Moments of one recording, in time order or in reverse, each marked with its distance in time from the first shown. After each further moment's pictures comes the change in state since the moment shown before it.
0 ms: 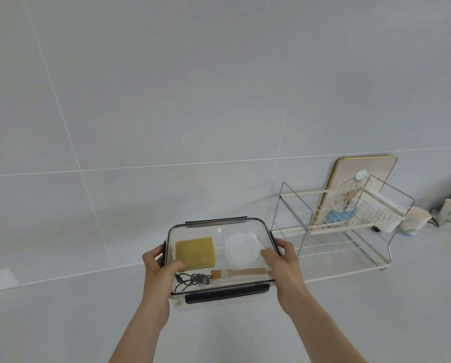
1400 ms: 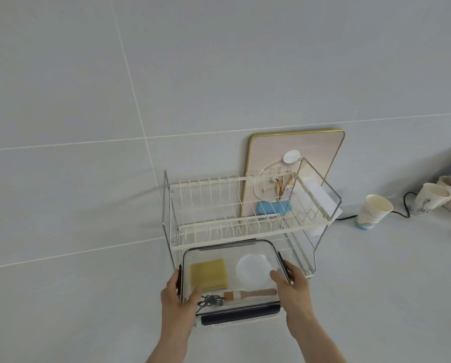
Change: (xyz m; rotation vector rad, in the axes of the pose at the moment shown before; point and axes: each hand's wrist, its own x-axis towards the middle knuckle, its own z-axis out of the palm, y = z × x) left_hand -0.007 -0.213 0.401 0.311 0.090 -0.061; right_hand 0.249 0.049 -0.368 -0.103 0.122 0.112
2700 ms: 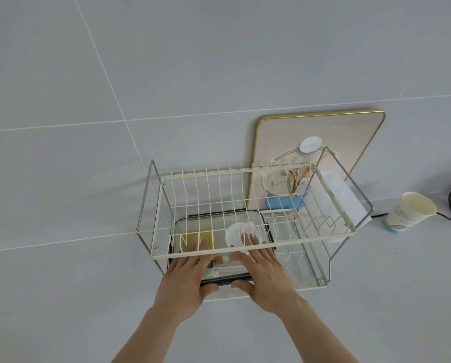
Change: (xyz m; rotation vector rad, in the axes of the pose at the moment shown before) left_hand 0.070 0.022 0.033 1.201 -0.270 0.598; right_hand 0.081 -0.007 0.040 -1.221 -0.547 -0.943
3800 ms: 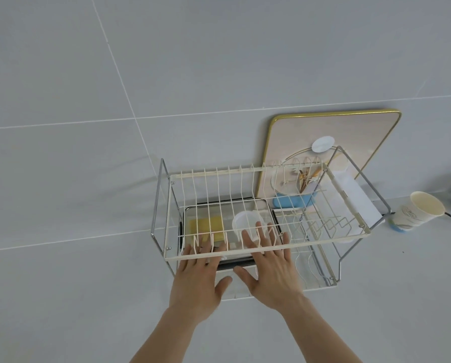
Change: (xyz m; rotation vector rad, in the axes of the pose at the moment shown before) left_hand 0.008 0.002 0.006 0.131 0.051 -0.017; right_hand 0.017 -0.015 0.006 -0.123 0.148 0.175
